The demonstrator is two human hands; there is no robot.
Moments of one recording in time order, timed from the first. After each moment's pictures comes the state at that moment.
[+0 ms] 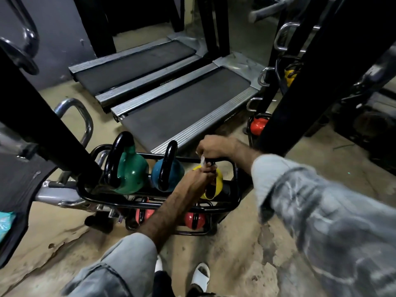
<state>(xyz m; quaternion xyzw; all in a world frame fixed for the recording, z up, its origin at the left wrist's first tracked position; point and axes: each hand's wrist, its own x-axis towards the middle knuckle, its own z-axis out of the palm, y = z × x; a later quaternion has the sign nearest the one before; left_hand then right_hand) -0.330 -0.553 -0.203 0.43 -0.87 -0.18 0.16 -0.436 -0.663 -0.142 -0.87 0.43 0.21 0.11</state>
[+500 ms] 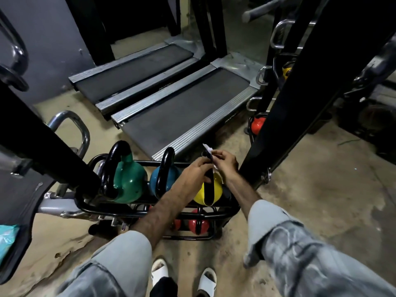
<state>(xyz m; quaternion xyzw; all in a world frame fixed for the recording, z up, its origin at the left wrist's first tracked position) -0.336 -0.574 -0.191 0.50 -0.81 -0.24 0.21 -0.471 -0.631 -0.231 -0.39 0.66 -0.42 0.49</state>
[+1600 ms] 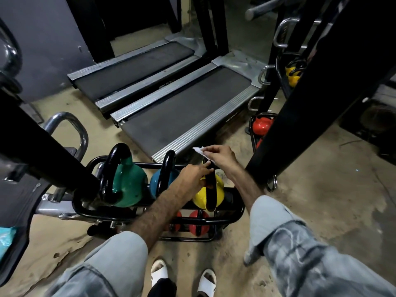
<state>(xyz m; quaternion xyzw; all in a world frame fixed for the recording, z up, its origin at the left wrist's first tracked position) -0.323 -0.596 -0.189 0.51 -0.82 -0.23 0.11 -0.459 -0.652 -0.191 -0.48 0.65 -0.32 0.49</state>
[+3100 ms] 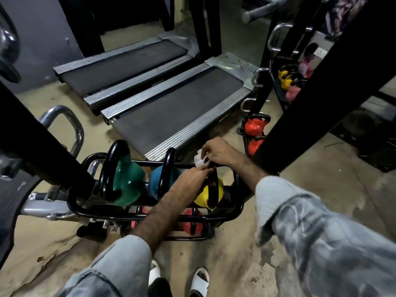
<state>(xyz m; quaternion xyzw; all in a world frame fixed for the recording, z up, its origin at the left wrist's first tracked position) -0.316 -0.587 -0.197 0.47 -0.85 -0.21 0.12 -0.448 -0.674 -0.167 -0.79 0.58 0.01 0.19</state>
